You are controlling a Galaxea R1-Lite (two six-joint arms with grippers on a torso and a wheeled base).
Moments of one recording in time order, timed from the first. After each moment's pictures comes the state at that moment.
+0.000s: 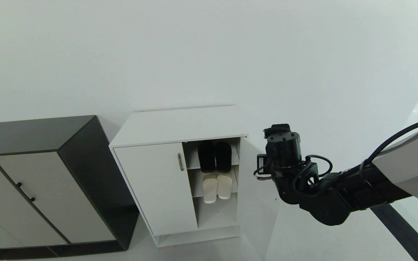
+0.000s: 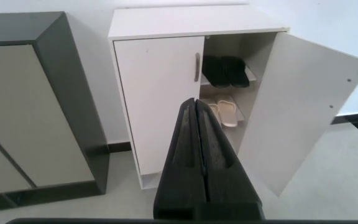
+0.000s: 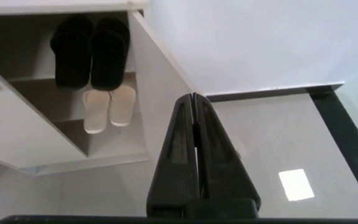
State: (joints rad) left arm 0.00 0.00 0.00 0.00 0.00 -0.01; right arm 0.69 2.08 -1.11 -0.68 -0.72 0.17
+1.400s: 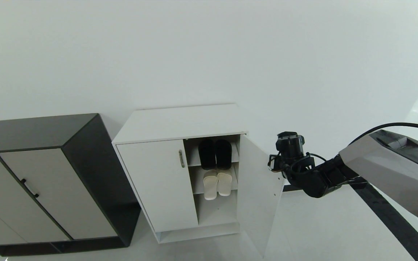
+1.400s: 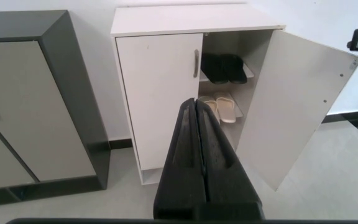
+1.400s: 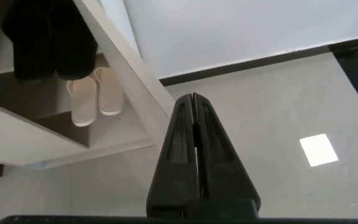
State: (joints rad) left arm 0.00 0.00 0.00 0.00 0.00 -0.01; right arm 0.45 2.34 -1.34 -0.60 -0.50 0.27
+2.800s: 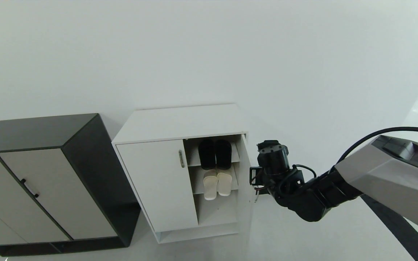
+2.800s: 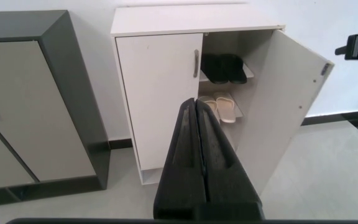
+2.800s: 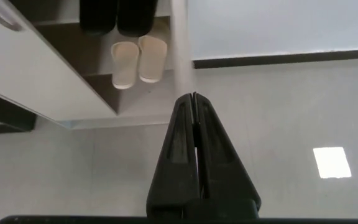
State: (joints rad) left arm 0.00 0.00 0.00 0.00 0.00 -0.01; right arm 0.66 2.24 -1.17 -0.65 -0.50 0.29
